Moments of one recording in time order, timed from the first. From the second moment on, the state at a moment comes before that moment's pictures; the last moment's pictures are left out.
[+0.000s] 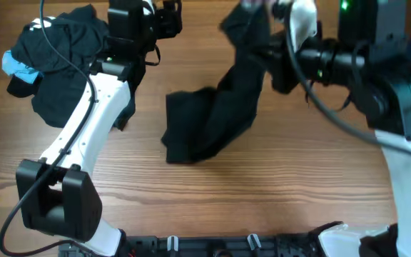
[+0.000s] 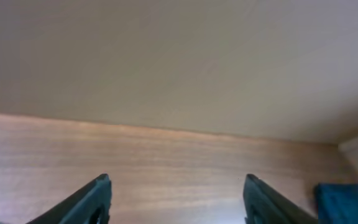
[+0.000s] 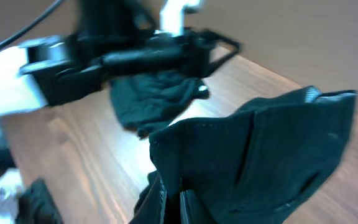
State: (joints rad) left arm -0.24 1.74 1.43 -0.03 0.13 -0.40; right arm 0.36 1.48 2.04 -1.19 -0.49 -0.14
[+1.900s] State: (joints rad) left arm -0.26 1.74 1.44 -0.30 0.88 0.06; right arm 0.38 1.49 2.04 -1.29 -0.45 -0.19
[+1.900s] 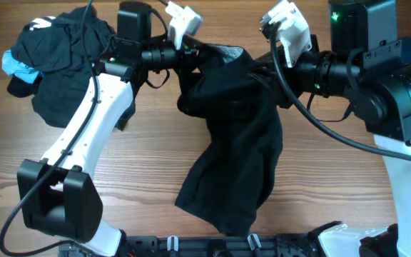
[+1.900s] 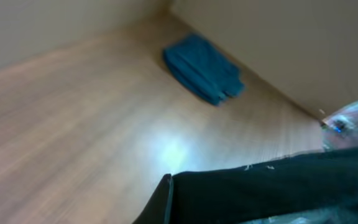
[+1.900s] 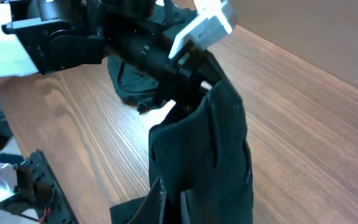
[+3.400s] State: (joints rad) left arm -0.38 1.61 1.77 -0.04 -0.29 -0.47; right arm 0.81 1.67 1.38 -0.16 -0.14 0.84
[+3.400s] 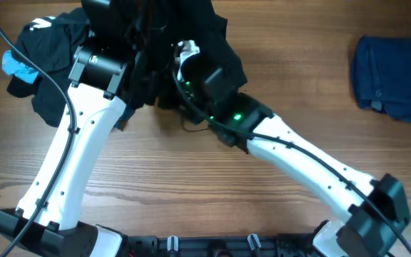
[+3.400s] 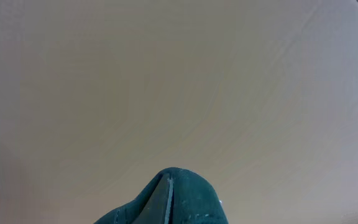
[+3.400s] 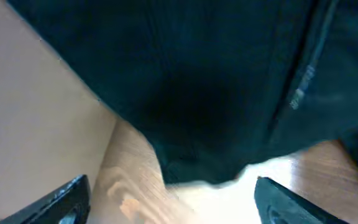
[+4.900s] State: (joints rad) left arm -0.61 1.61 1.80 -0.08 -0.55 -0.46; right arm 0.92 1.90 1.38 0.10 0.13 1.17
